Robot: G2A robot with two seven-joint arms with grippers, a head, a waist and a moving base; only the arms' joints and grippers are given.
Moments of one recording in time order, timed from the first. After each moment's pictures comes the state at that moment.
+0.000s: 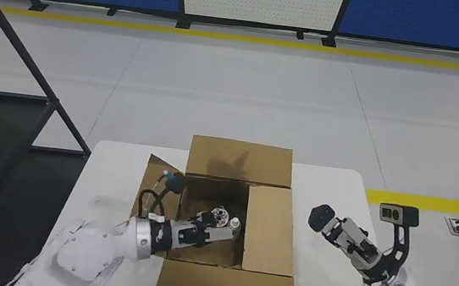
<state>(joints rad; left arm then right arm) 0.89 -1.04 -1.11 -1.75 -0.06 -0.07 -0.85 -1.24 -1.27 1.68 -1.74 0.40 -0.45 0.92</state>
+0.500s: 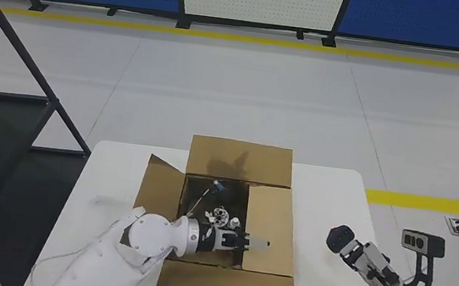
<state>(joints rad) 0.65 -1.16 -0.78 -1.45 -0.11 -0.05 -0.84 -1.39 -1.25 1.75 -1.81 0.44 -0.48 0.90</state>
